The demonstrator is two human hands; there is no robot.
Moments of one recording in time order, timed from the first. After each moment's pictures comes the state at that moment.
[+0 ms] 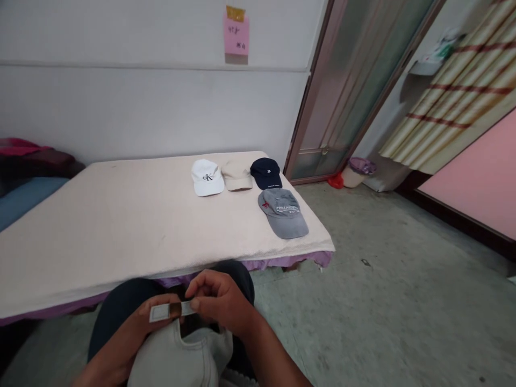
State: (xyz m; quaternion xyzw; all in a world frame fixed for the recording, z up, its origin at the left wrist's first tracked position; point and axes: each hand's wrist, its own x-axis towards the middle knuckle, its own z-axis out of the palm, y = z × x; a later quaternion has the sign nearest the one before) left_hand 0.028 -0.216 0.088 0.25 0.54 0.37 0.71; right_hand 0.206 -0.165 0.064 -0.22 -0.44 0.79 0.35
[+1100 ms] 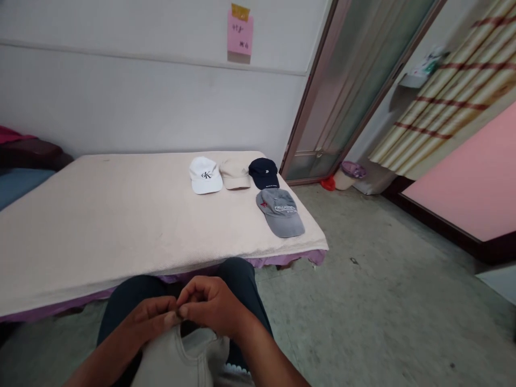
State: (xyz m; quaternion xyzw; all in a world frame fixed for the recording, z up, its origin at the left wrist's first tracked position) left_hand 0.009 -0.213 0.075 0.39 0.49 0.29 0.72; right_hand 0.186 -0.171 0.063 -0.31 -0.50 0.75 0.29
